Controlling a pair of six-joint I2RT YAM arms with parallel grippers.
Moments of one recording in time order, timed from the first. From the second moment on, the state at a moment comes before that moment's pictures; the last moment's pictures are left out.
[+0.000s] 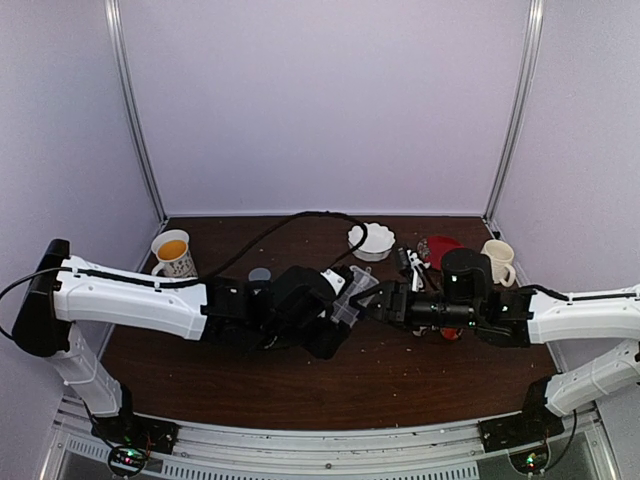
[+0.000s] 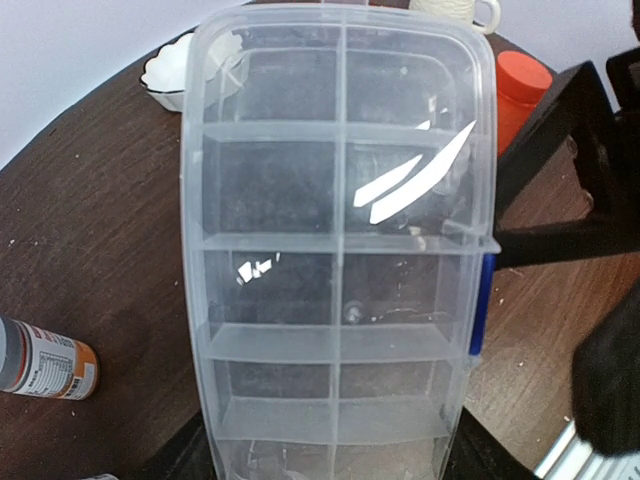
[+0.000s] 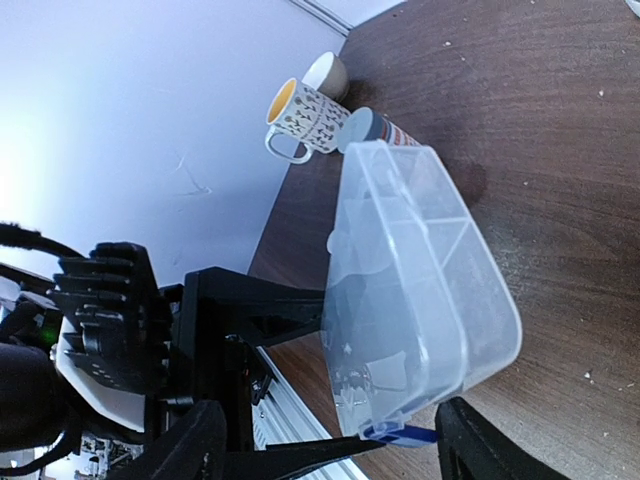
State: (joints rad) left arm -1.28 1.65 1.19 -0.31 -0.41 -0.37; right arm 0.95 1.20 0.65 0.22 -0.19 0.94
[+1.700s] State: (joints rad) left arm -1.27 1.64 1.19 -0.30 -0.36 -0.38; right arm 0.94 1.19 0.65 0.16 -0.23 0.92
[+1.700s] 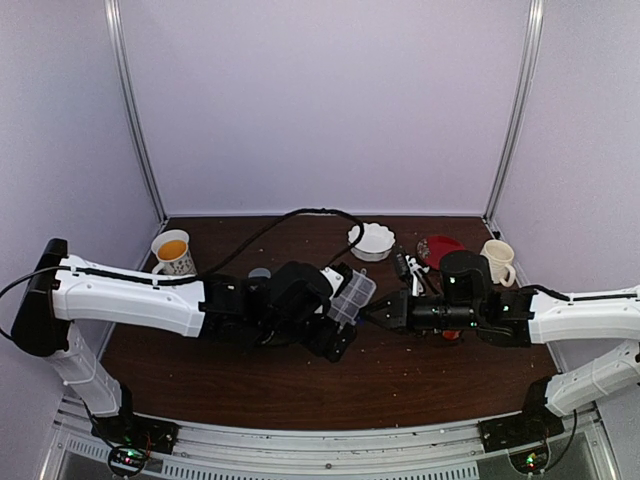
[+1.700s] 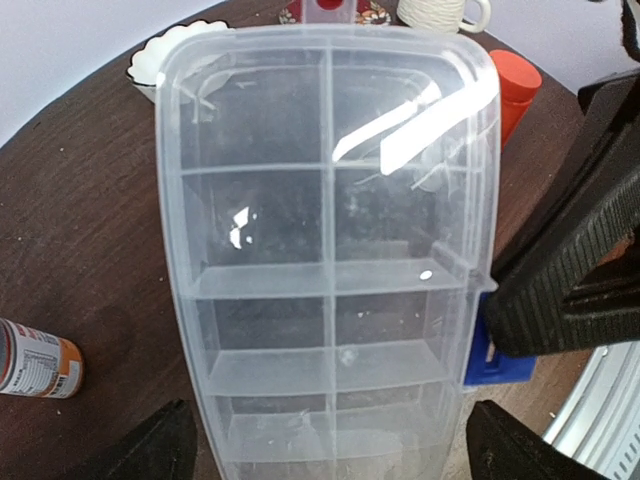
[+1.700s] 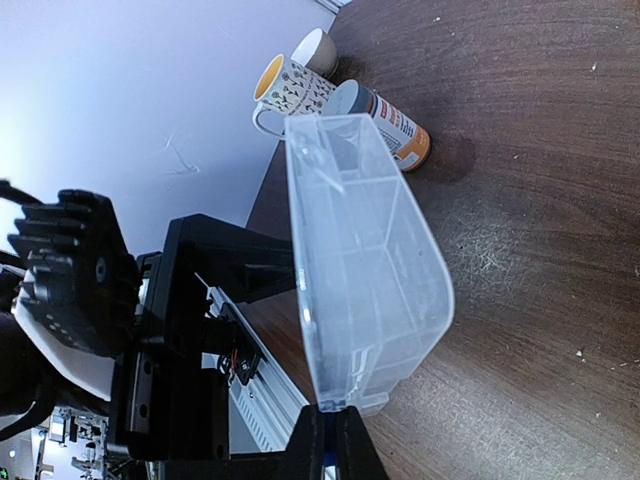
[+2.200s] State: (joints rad) left arm -1.20 1.64 1.14 -0.24 -0.20 -0.41; right arm 0.94 1.19 0.65 0.16 -0.25 0.92
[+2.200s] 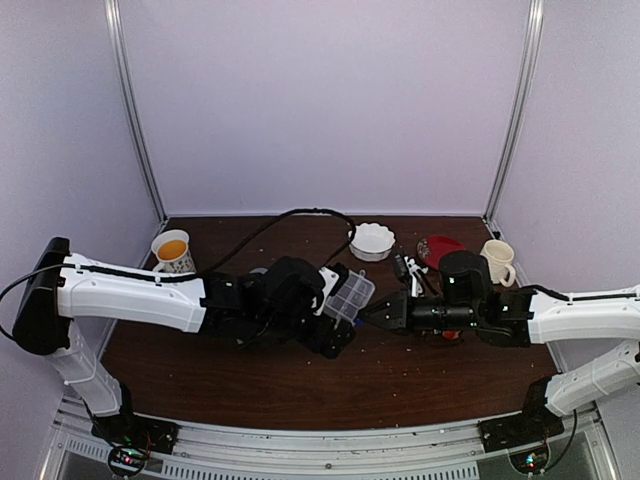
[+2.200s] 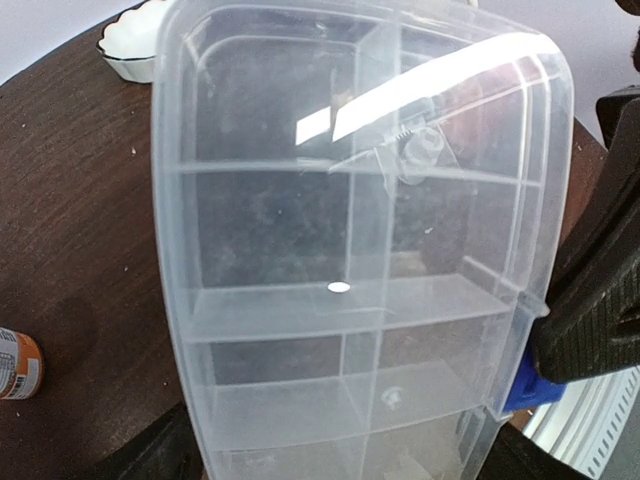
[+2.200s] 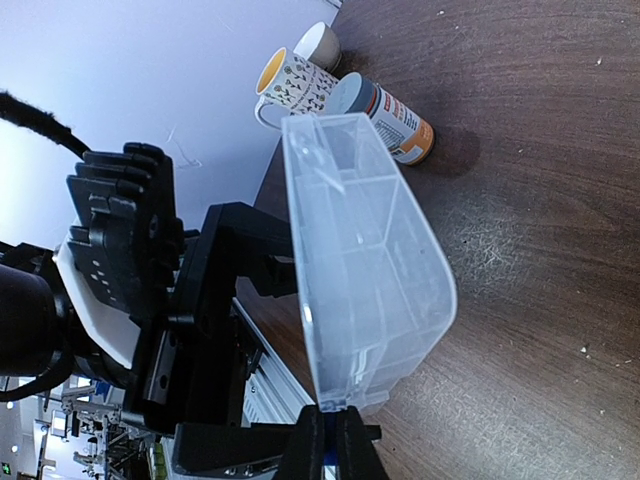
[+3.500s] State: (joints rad) left arm -1.09 1.60 1.00 -0.02 0.22 -0.44; right arm 0.90 1.07 0.59 0.16 -0.17 0.90
